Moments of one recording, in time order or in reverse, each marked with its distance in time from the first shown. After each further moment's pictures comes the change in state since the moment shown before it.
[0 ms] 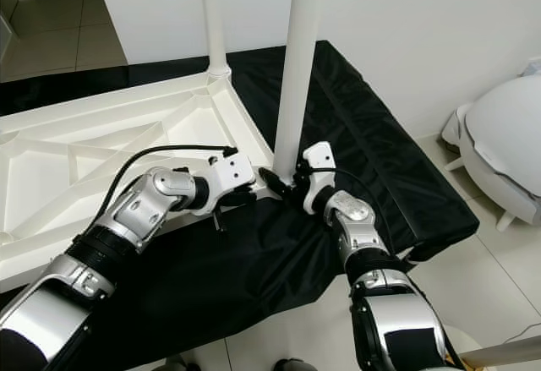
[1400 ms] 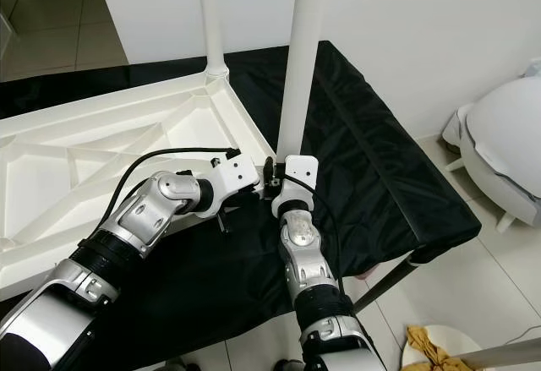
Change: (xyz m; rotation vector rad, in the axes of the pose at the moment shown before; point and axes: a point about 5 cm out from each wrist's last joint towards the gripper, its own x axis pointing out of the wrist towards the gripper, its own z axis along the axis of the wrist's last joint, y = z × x) left arm 0.005 -0.007 0.002 -0.014 -0.011 0.004; right arm 0.011 0.047 -0.003 0.114 -0.016 -0.741
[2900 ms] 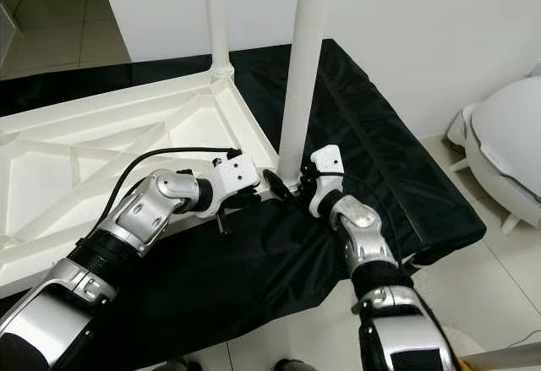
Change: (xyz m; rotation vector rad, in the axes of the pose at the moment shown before) left arm -0.003 0.001 0.002 0.015 -0.010 -0.013; right arm 0.018 -0.052 0.013 -0.143 0.022 0.721
